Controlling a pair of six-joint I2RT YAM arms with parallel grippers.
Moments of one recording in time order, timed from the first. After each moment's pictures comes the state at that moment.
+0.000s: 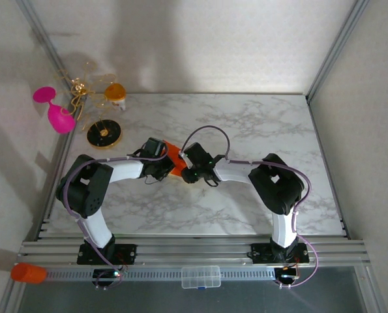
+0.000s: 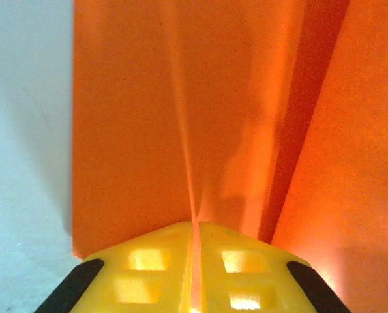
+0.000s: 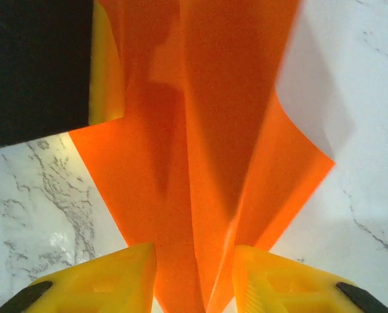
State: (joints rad) left arm -0.43 1.77 0.87 -0.07 0.20 -1.20; right arm 0.84 1.92 1.13 -0.19 -0.01 0.12
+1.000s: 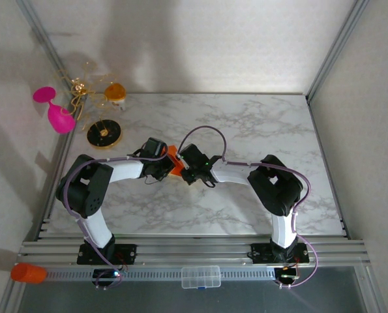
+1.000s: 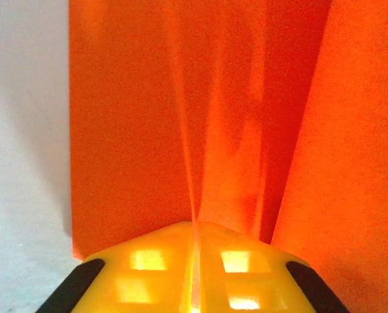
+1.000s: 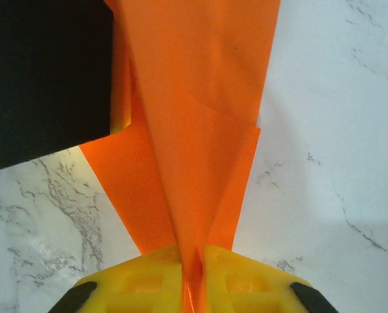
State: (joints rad) left arm -0.43 1.77 0.87 -0.07 0.20 -1.20; right arm 0.87 1.92 1.15 -0.21 0.07 0.12
